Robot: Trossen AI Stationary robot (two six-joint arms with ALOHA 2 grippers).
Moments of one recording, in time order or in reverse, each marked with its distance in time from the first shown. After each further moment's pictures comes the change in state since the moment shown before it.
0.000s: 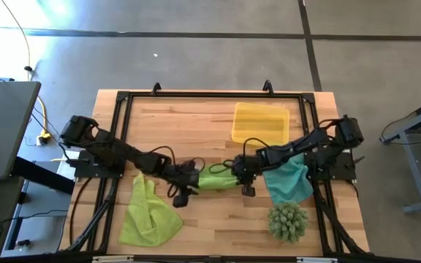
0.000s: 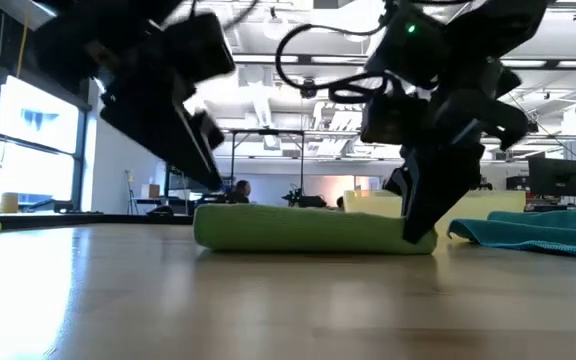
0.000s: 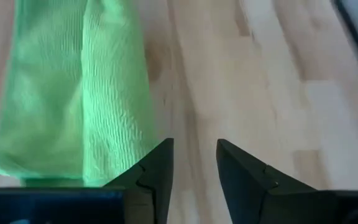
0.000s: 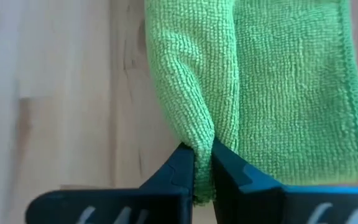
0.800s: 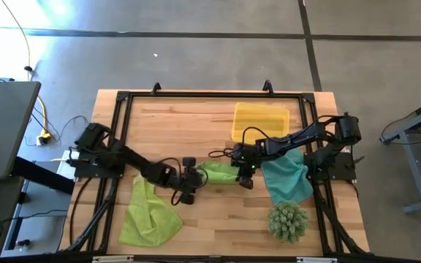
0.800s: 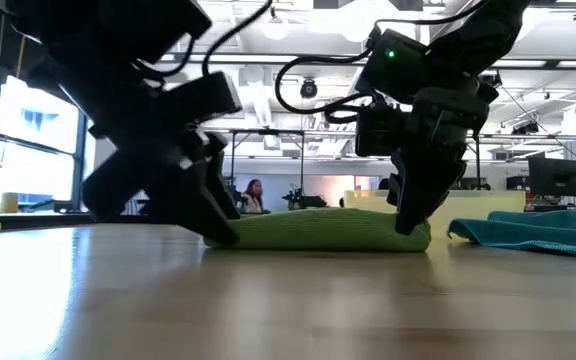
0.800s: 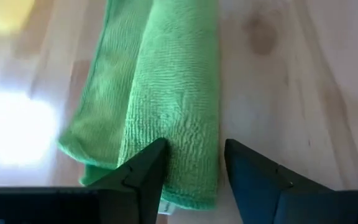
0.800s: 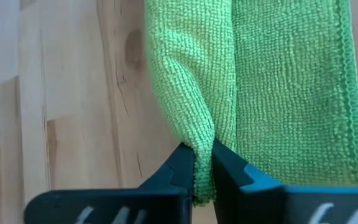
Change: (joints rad) left arm -0.046 0.184 0.002 0.098 -0.451 0.118; right arm -0.124 0.002 -0.002 0.005 -0.165 0.072
